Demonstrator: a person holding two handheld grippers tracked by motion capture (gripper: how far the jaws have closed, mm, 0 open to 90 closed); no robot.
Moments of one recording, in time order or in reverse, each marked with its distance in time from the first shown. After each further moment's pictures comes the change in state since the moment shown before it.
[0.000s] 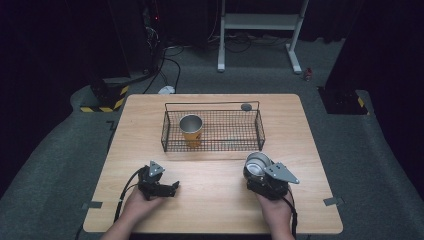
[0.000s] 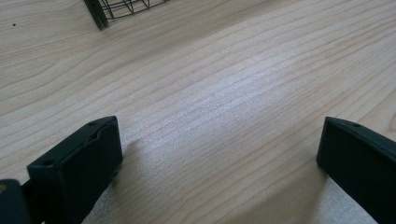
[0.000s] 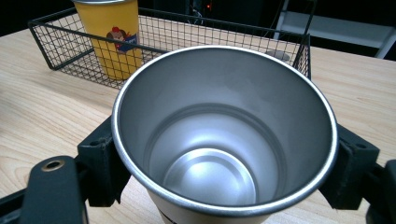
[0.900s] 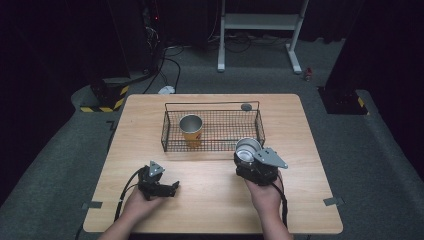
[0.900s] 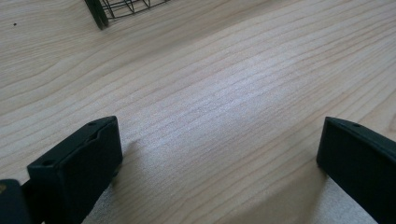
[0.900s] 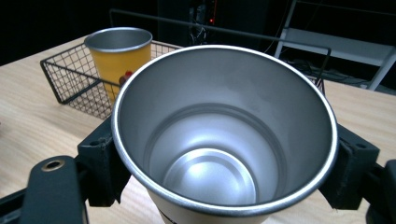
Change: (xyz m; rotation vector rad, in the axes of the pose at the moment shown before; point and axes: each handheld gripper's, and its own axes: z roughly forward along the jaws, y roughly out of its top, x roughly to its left) left arm 0.000 0.000 0.000 0.000 0.001 -0.006; right arm 0.017 0.046 0.020 -0.037 0.002 -0.024
